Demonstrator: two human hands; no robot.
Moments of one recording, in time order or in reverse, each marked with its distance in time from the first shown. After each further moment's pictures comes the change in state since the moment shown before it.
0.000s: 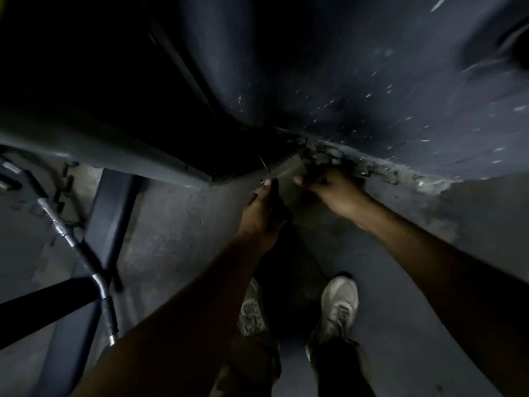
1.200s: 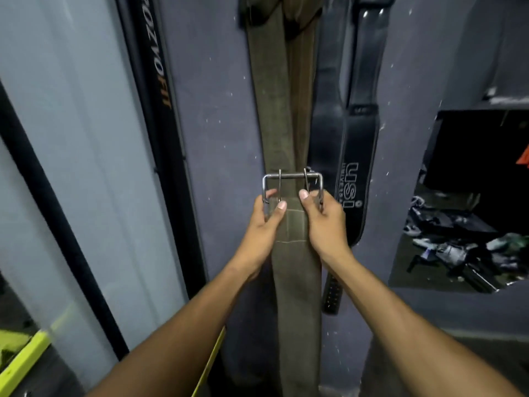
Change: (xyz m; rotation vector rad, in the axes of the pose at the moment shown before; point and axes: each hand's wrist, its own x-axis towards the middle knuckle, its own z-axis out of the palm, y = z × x) left_hand -0.863 0.278 0.160 0.429 -0.841 1.262; right_hand -0.703 -0.581 -0.194 0.383 0.949 -0.970
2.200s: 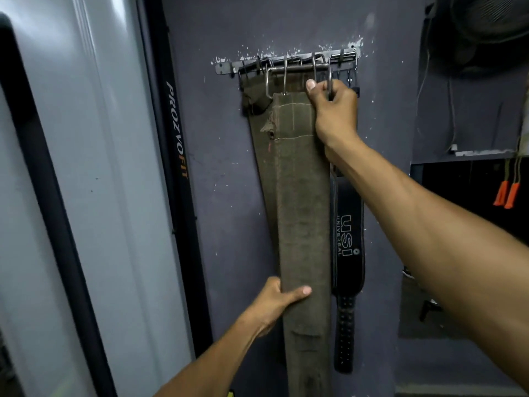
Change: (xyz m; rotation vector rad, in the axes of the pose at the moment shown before) left_hand -0.018 -0.001 -0.012 -0.042 -0.256 -0.255; right_hand 0.150 -0.240 0.001 0.090 0.169 -0.401
